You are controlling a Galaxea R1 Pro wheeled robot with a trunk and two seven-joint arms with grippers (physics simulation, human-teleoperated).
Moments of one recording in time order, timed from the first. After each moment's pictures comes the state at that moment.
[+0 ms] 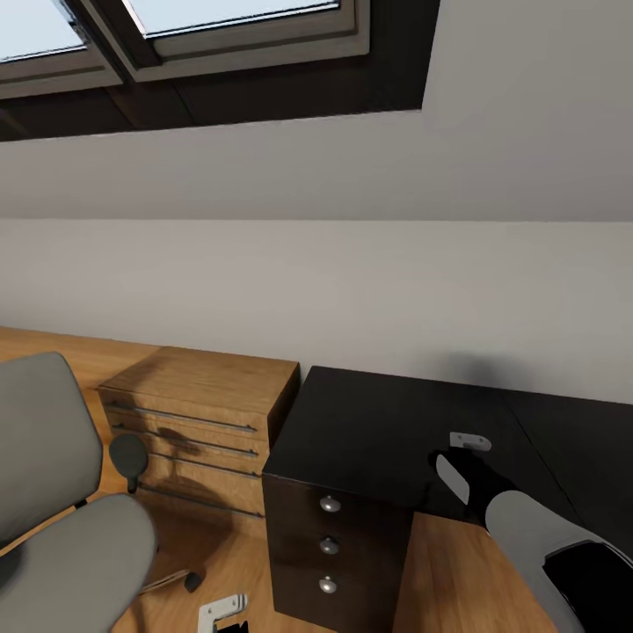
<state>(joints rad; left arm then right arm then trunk) -0.17 -0.11 -0.06 -0.66 0.22 0.12 0.23 -0.88 -0.11 0.34 -0.30 -0.51 0.32 -0.44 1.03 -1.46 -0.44</state>
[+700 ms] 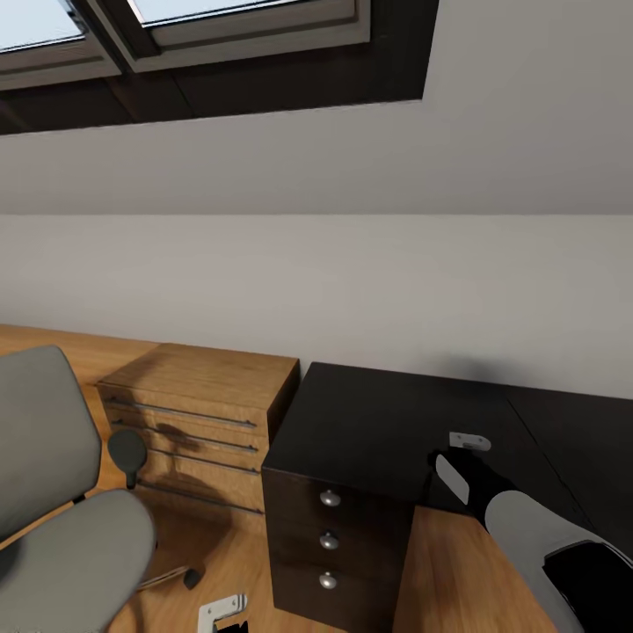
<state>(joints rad) -0.17 -0.11 -0.06 -0.66 0.22 0.12 0.23 -0.88 -0.11 0.34 -0.30 -0.51 0.32 -0.44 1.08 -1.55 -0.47</state>
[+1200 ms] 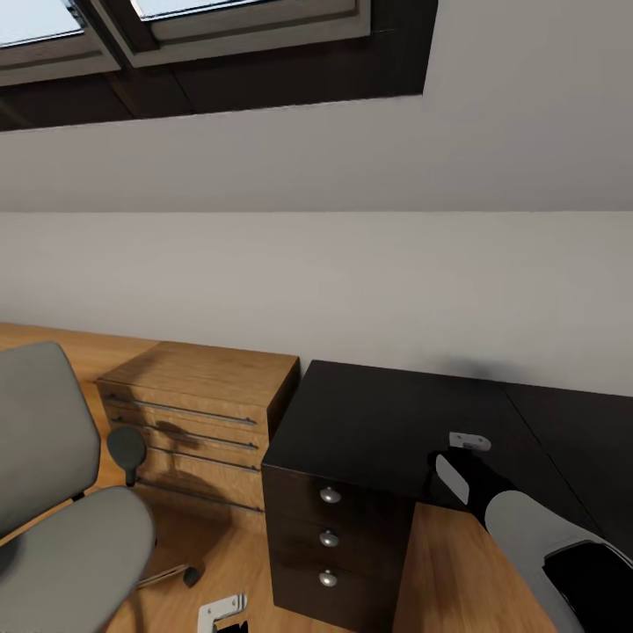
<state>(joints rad) -0.17 -0.11 -0.06 -0.66 0.22 0.12 0.23 -0.88 -0.11 0.34 -0.30 -0.51 0.32 -0.44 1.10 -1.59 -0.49</state>
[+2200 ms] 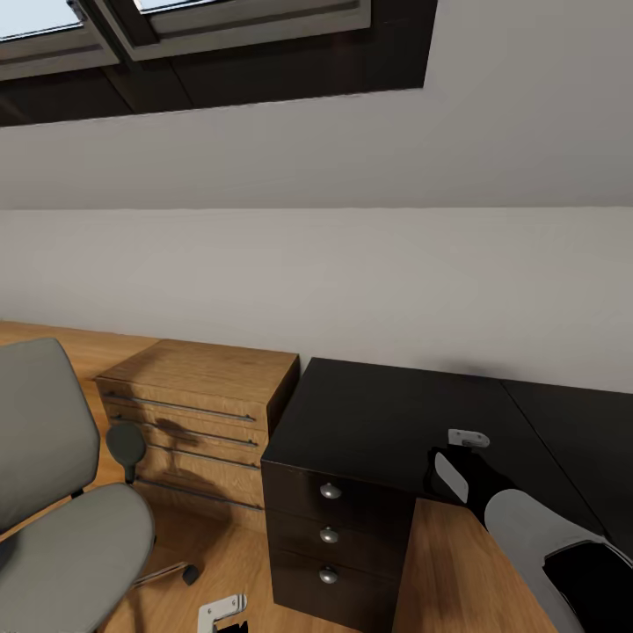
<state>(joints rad) -0.17 -0.11 -0.06 -0.66 0.22 0.12 0.23 -0.88 -0.11 0.34 -0.31 -0.51 0.32 -0.44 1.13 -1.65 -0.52</state>
